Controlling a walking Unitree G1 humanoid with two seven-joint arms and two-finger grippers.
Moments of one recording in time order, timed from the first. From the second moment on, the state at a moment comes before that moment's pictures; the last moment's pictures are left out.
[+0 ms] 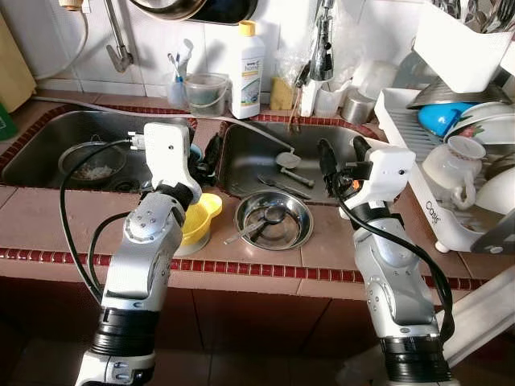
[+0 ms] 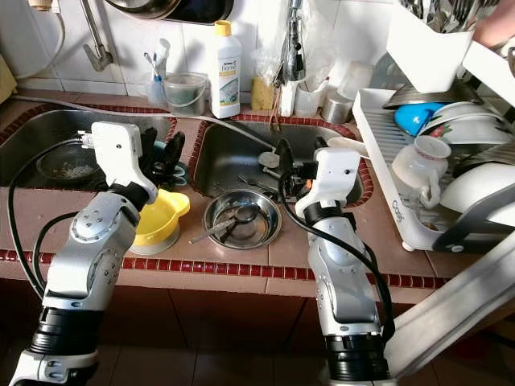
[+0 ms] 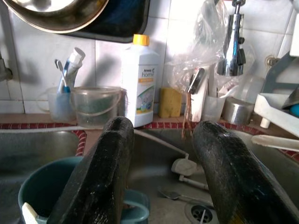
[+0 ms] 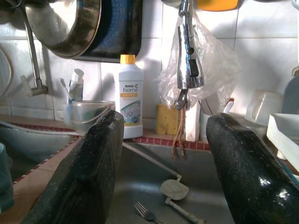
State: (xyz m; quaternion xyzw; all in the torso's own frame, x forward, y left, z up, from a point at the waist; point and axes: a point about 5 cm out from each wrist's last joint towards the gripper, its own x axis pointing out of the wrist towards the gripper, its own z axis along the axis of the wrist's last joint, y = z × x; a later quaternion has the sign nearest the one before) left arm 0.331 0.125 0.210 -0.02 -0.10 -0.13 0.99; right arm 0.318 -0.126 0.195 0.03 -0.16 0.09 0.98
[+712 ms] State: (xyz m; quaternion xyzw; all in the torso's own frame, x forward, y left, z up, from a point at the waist) left arm 0.333 0.123 0.204 -0.06 -0.09 -0.14 0.98; right arm 0.315 -0.130 0.189 0.02 -0.16 0.08 0.98
